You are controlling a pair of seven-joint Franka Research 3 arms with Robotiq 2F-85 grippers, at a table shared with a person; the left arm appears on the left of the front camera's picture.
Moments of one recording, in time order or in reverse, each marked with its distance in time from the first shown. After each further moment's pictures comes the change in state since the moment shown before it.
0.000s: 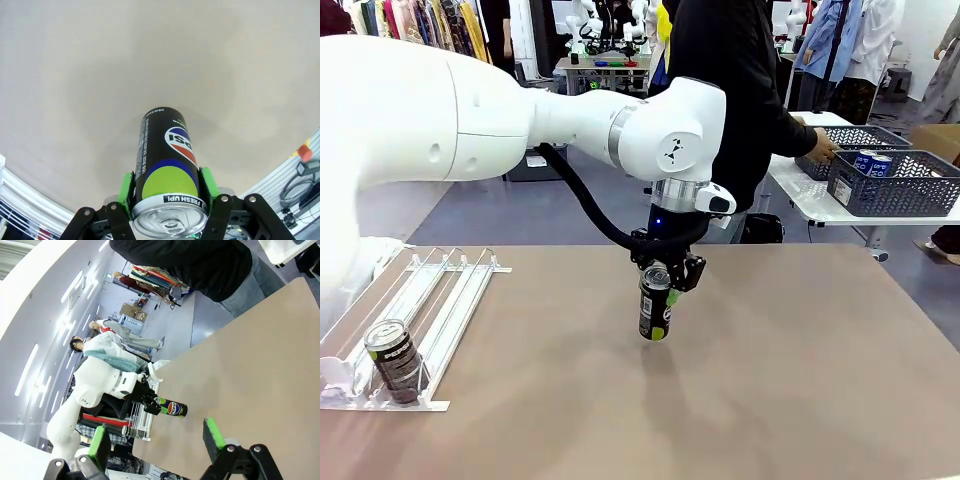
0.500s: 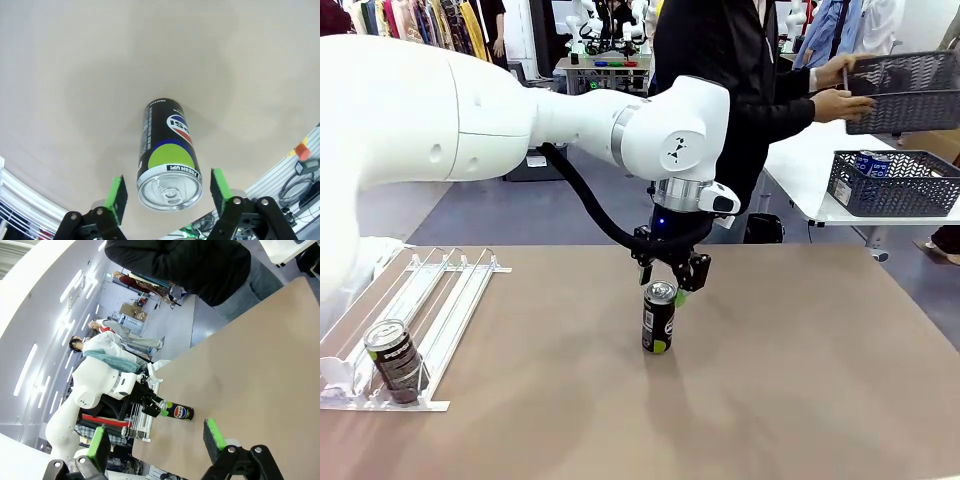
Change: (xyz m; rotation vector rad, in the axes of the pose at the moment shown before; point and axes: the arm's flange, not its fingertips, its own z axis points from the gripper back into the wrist) left arm 0.000 -0.006 0.003 -0.004 -0.003 -0.010; right arm 0.000 0.000 0.000 0.000 0.000 0.000
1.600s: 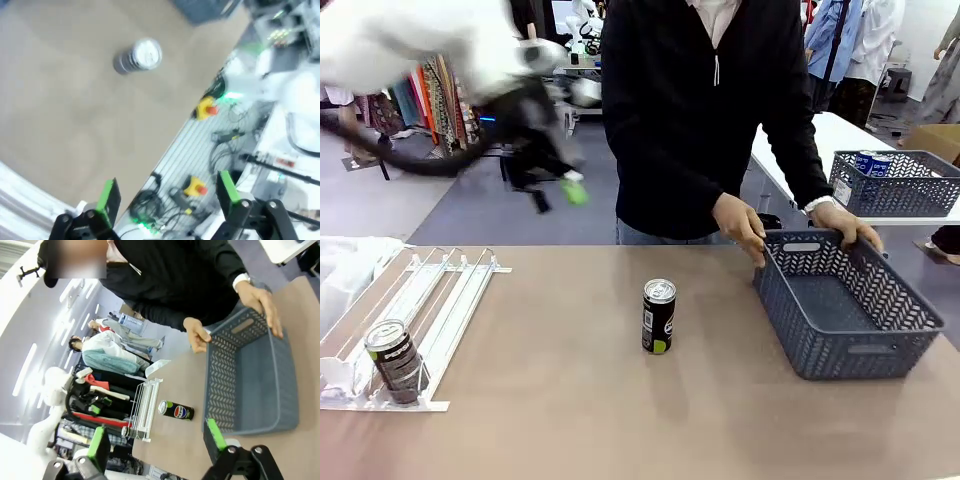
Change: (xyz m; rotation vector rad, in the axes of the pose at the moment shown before) left arm -0.245 0.180 0.131 -0.582 -0.361 0.031; right arm 0.000 0.000 0.000 0.001 0.001 0.000
